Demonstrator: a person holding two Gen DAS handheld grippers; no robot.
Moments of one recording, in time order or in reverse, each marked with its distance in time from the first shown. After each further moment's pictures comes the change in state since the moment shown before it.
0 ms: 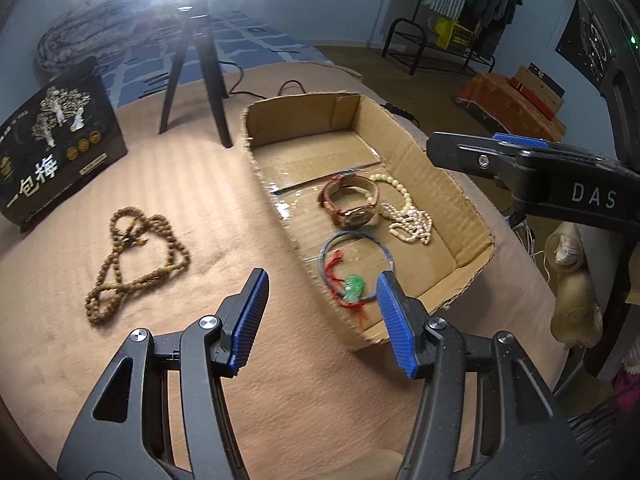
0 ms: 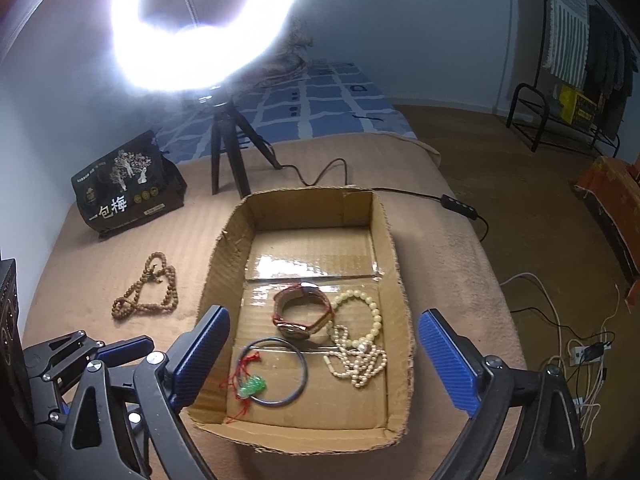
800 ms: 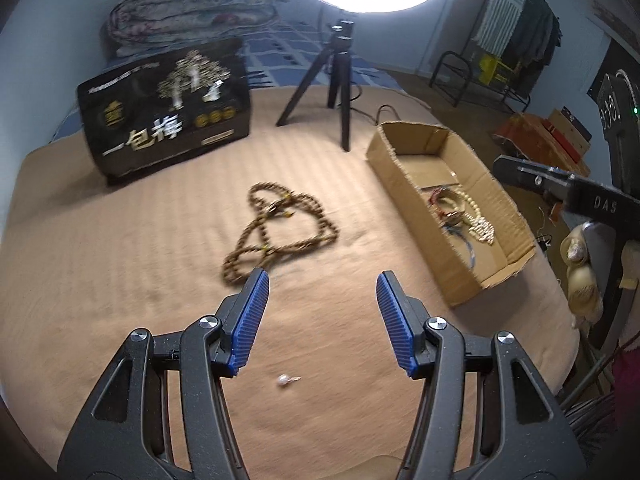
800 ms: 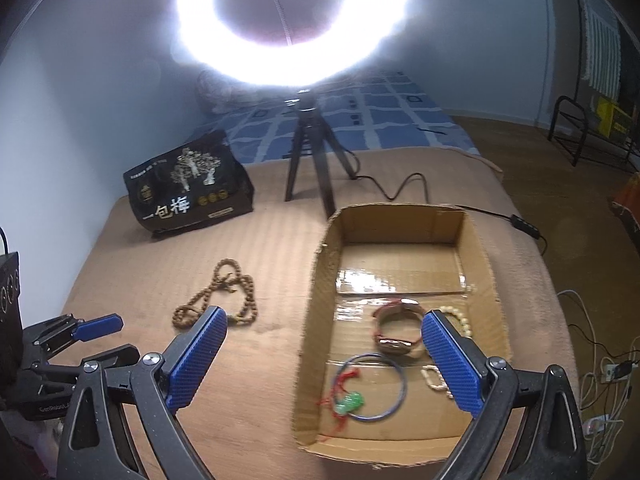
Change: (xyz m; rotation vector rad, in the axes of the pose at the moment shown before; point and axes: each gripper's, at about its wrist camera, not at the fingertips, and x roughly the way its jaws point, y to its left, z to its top) left arm -0.076 0.122 -0.042 -0.142 -0.058 0.078; right arm 0.003 0.075 0.007 -0.052 -0.021 0.139
